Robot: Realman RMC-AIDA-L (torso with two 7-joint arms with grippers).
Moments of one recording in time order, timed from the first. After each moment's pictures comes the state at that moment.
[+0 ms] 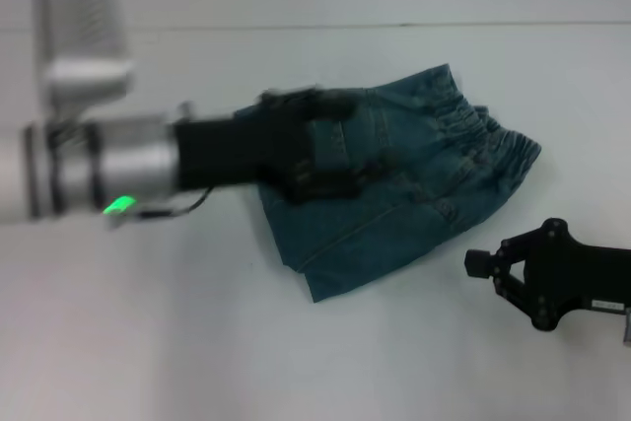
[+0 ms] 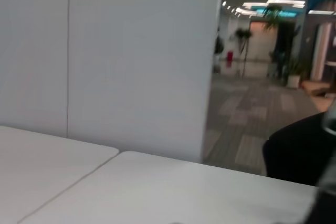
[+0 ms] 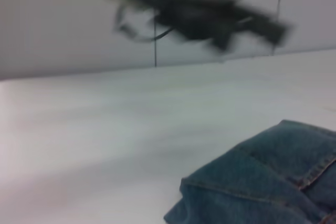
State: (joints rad) left arm -0.47 -2.17 1.14 0.90 1.67 1.38 -1.40; right arm 0.36 2.04 -0.84 -0.57 -1.88 -1.53 0.94
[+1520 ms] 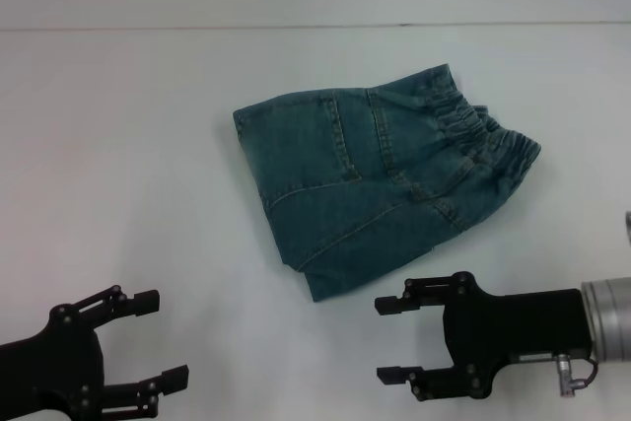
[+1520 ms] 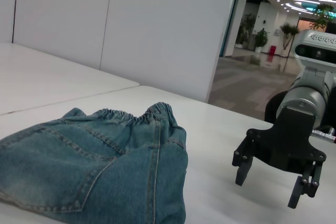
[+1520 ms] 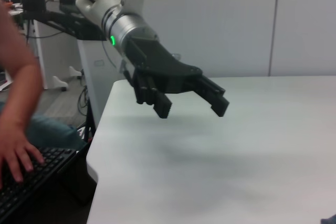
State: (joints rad) left arm -0.23 -2.15 0.44 0.78 2.18 1.87 -1.08; right arm 0.48 2.10 -0.90 -0.47 -2.01 -1.61 0.85
